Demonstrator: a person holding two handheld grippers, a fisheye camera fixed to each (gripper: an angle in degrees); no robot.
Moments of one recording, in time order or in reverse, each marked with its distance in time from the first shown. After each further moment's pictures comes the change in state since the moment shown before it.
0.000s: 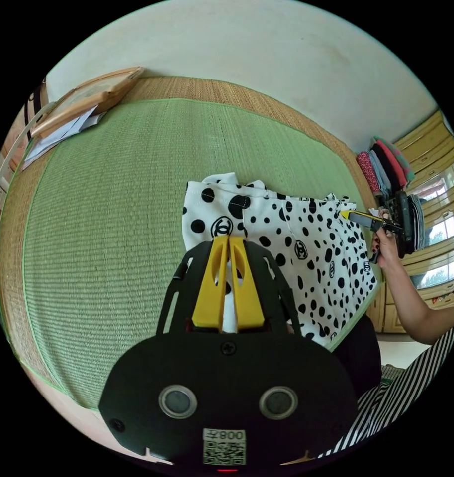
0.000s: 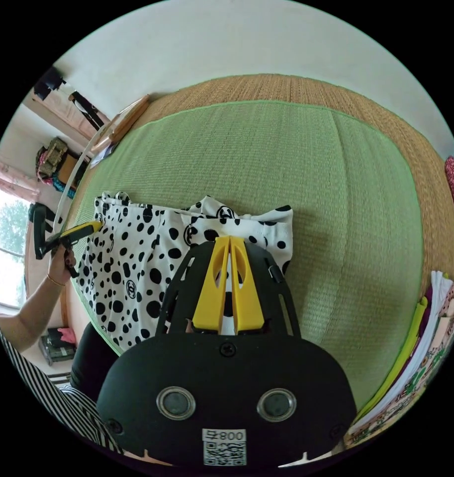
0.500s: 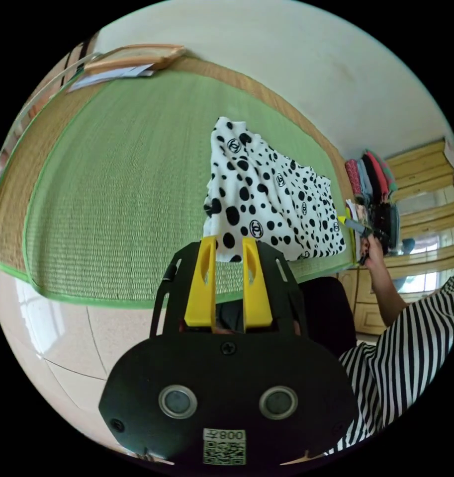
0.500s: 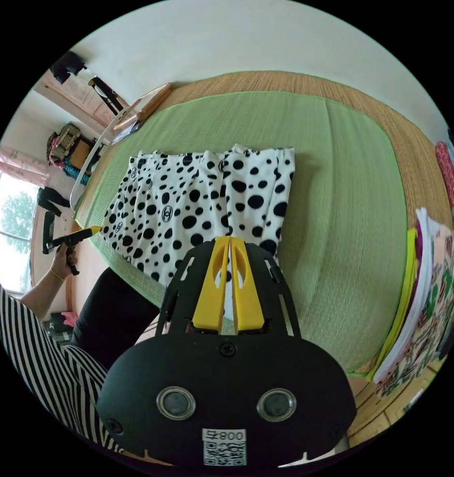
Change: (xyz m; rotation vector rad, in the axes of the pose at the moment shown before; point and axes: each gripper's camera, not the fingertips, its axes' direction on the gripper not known) left arm -0.006 0.140 -0.026 -0.047 0.136 -0.172; right arm -0.001 0.133 -0.104 -0.047 -0.028 -0.031
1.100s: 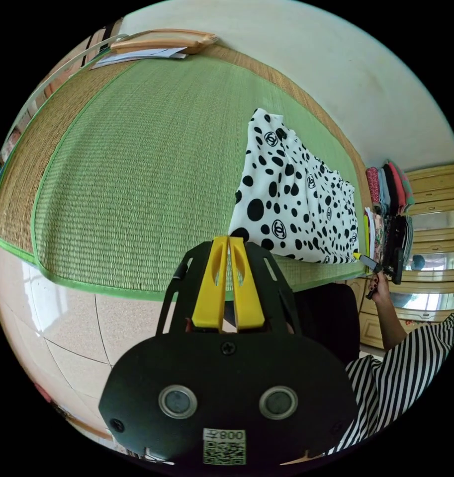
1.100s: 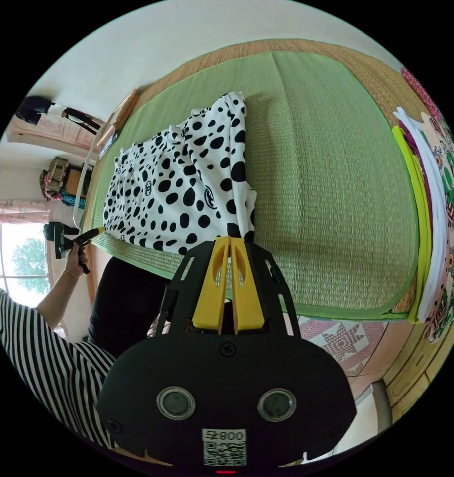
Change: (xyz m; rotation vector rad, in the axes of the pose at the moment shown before) left arm 0.006 0.018 0.060 -0.046 -0.069 -0.087; right arm 0.075 0.102 -0.045 -0.064 -0.095 0.220
